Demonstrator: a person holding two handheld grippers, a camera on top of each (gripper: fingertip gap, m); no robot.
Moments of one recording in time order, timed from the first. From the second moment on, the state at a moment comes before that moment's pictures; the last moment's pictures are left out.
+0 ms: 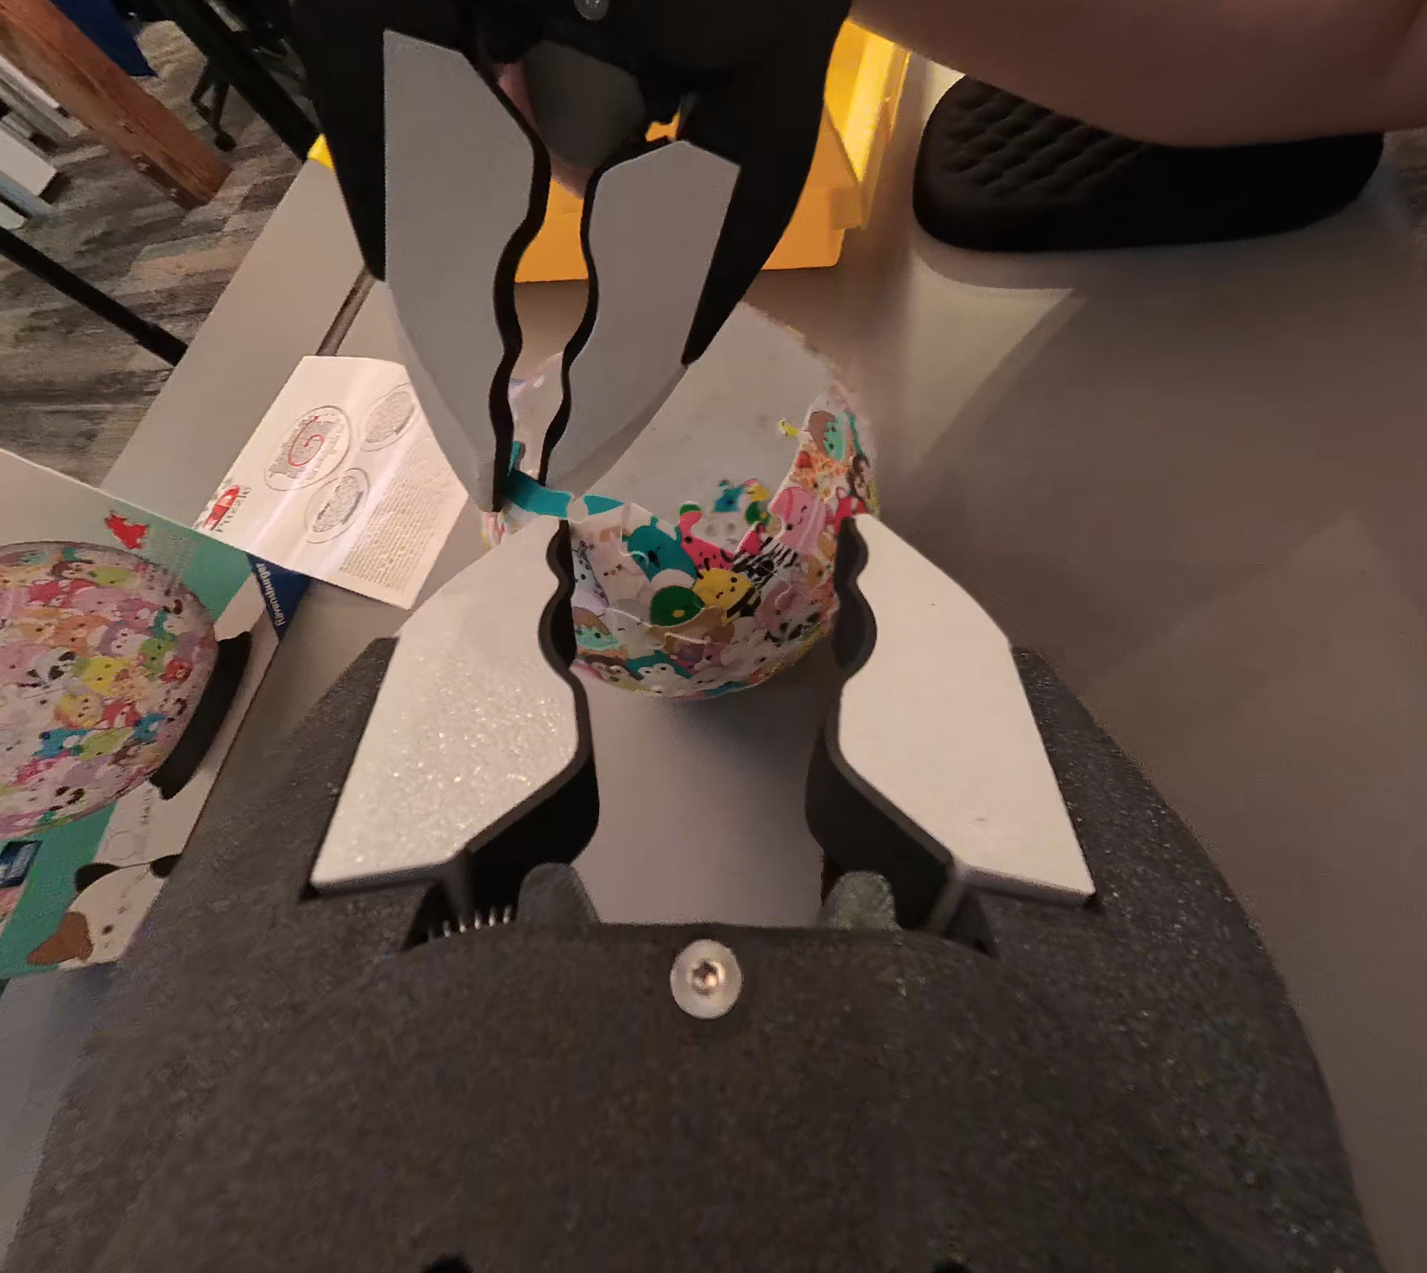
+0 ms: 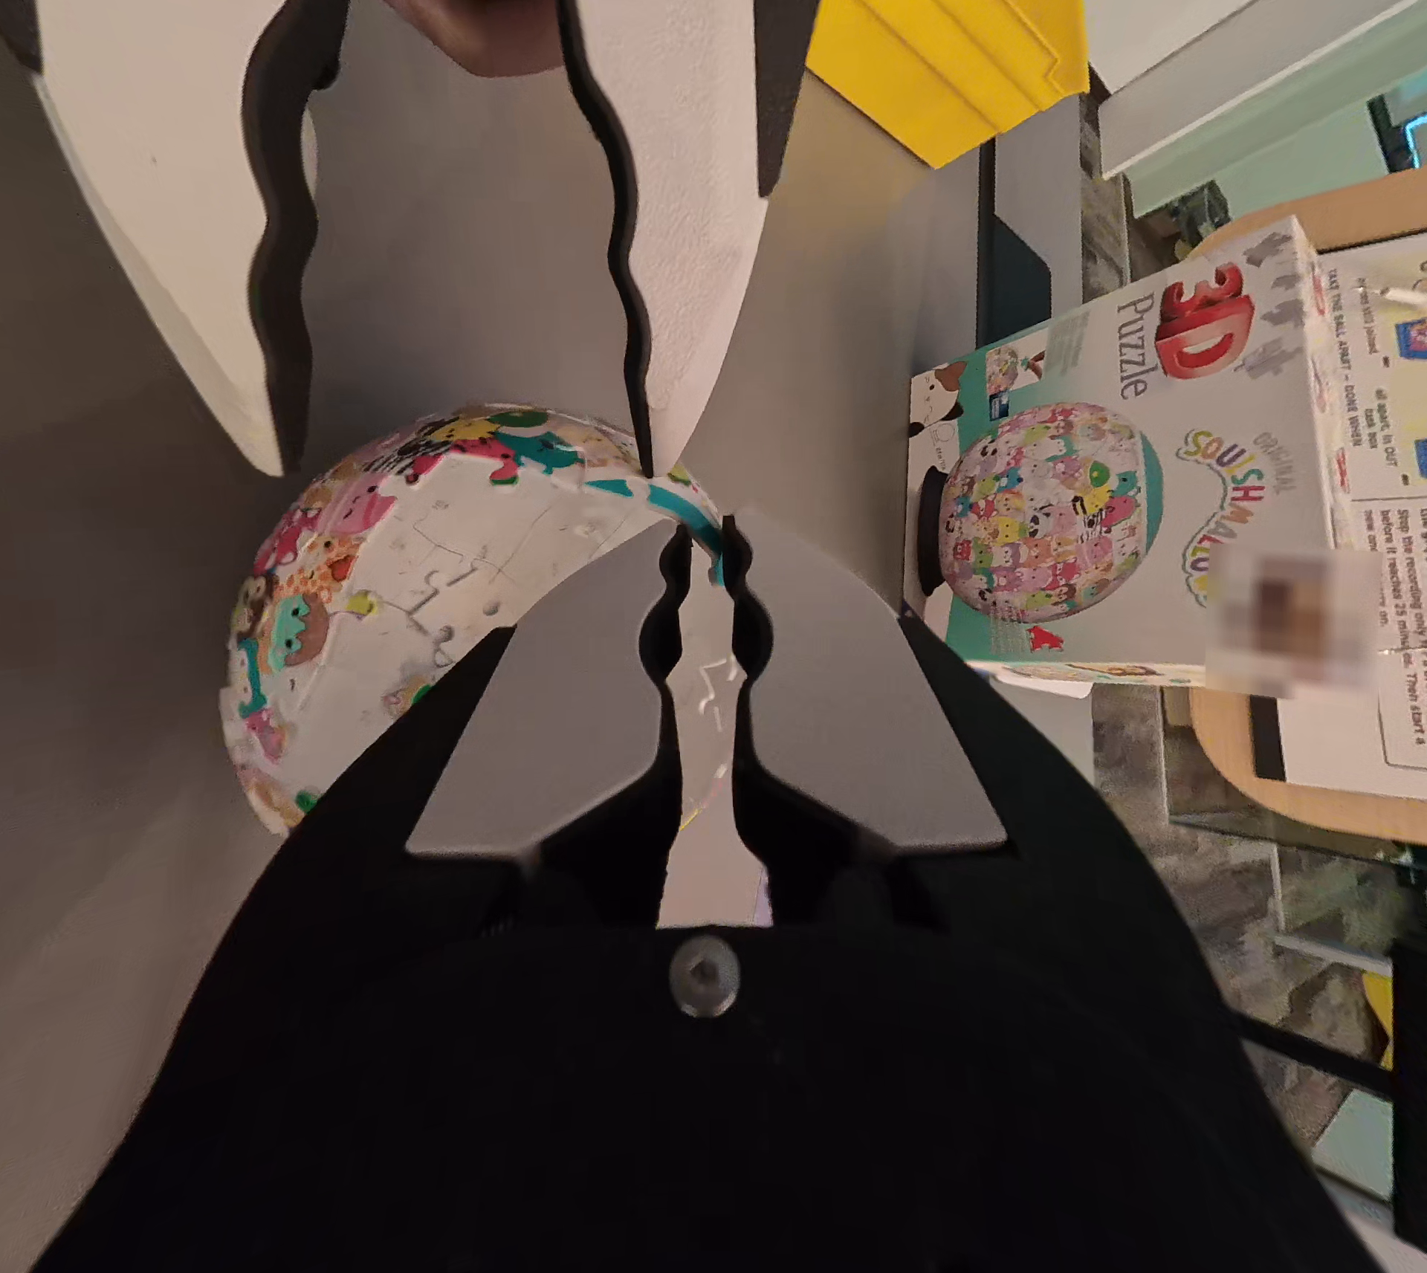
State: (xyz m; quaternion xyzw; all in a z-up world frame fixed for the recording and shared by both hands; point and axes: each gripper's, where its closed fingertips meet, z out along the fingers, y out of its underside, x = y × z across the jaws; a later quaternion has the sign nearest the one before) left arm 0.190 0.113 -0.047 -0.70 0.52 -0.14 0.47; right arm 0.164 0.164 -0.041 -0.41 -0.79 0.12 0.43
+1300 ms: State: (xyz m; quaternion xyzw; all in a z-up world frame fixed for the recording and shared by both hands) left arm 0.169 0.159 -0.055 -0.80 0.43 -0.10 0.41; right arm 0.183 0.184 -0.041 -0.52 -0.74 0.14 0.40
